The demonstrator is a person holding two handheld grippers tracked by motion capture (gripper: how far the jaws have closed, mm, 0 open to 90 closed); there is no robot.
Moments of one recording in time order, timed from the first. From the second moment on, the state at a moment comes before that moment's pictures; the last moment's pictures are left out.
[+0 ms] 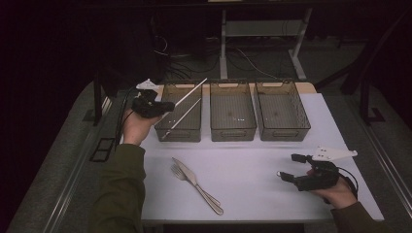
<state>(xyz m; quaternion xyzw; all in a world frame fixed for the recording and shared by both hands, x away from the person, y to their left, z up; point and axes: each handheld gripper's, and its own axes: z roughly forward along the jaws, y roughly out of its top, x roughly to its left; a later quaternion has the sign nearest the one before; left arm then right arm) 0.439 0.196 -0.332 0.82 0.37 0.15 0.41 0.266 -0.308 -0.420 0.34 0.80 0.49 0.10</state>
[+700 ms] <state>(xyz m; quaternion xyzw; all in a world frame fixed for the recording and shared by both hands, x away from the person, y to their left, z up) 0.476 0.187 -0.385 0.81 0.45 0.14 0.34 0.266 -0.311 -0.420 0.35 0.80 0.49 0.10</state>
